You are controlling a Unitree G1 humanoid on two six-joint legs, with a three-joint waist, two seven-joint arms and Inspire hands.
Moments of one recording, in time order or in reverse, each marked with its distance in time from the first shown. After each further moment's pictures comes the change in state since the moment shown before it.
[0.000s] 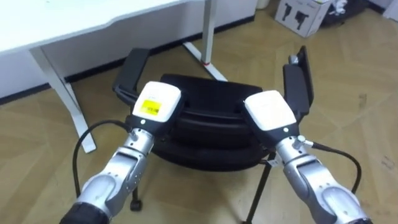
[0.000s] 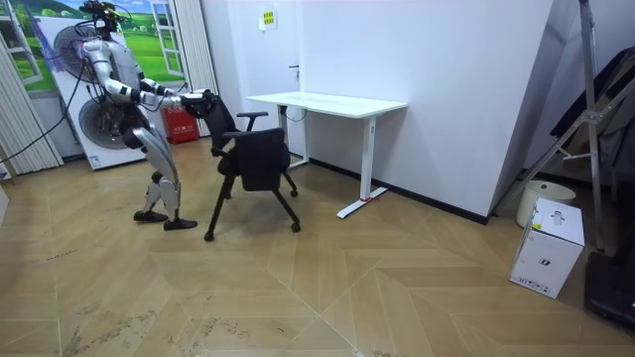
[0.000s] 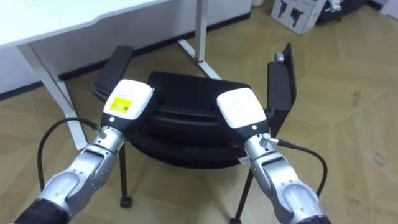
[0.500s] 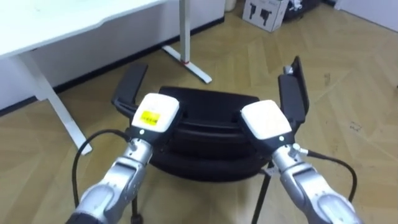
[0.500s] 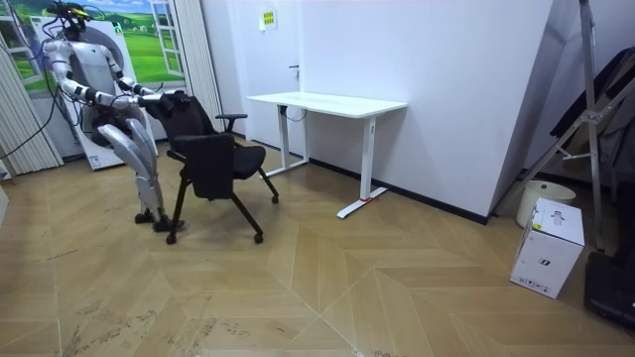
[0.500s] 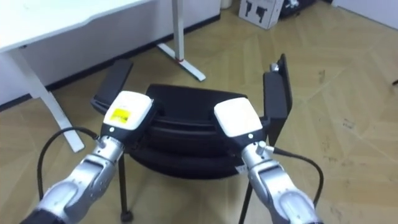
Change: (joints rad) left arm 0.054 0.008 -0.014 0.004 -0.010 -0.008 0.019; right arm 0.030 -0.005 0.041 0.007 0.001 0.010 -0.023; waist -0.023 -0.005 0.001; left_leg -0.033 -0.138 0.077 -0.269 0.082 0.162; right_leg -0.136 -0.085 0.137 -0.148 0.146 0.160
